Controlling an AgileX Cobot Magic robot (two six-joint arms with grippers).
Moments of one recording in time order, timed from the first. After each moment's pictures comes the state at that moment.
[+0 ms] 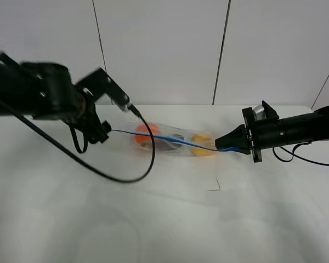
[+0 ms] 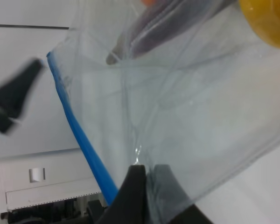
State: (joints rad) left arm -0.55 1.61 -1.06 0.97 0.59 -0.55; right arm -0.11 2.00 -1.01 1.36 1.22 -0.93
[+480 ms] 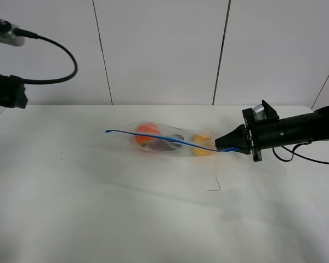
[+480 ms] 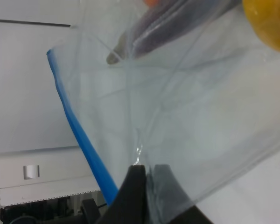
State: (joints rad) left arm -0.12 1.26 -1.10 0.36 0.80 -0.12; right arm -0.11 2.00 -1.01 1.36 1.22 -0.96
